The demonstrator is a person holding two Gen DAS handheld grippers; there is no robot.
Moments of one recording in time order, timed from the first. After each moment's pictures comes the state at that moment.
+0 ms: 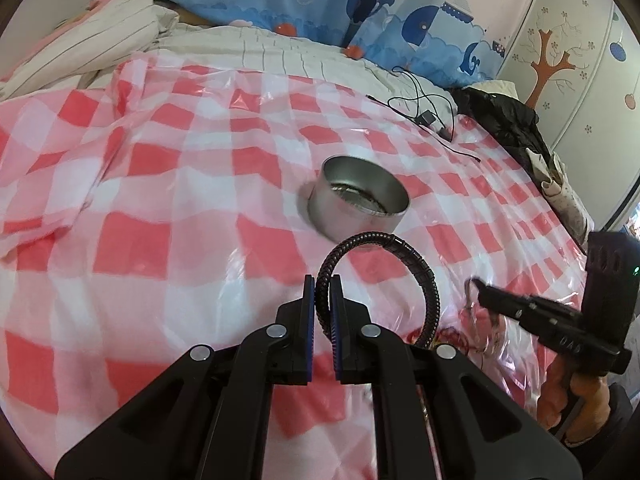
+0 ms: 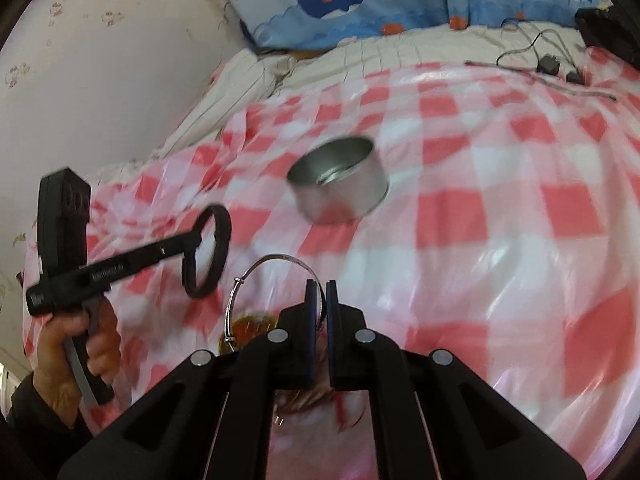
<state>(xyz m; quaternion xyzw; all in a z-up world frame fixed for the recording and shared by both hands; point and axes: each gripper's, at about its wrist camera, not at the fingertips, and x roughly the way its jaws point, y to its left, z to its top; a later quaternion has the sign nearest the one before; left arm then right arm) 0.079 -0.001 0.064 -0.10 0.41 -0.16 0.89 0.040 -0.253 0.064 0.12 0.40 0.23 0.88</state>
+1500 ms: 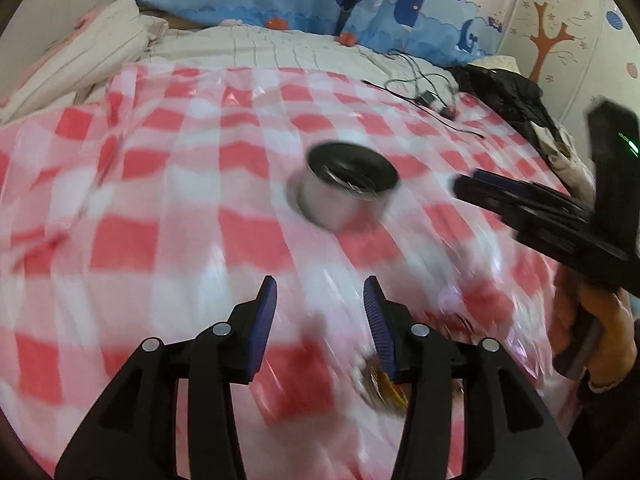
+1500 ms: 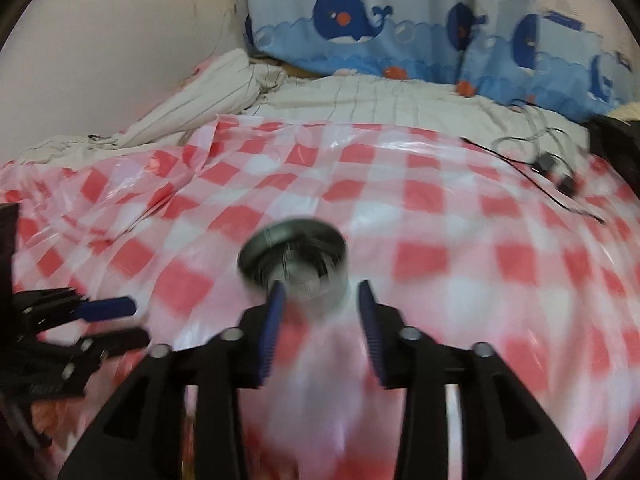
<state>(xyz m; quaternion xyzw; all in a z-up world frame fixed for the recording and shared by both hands) 0.056 -0.026 0.063 -0.05 0.42 -0.15 0.89 0.066 -0.244 0.091 -0.01 0.35 0.16 0.92</state>
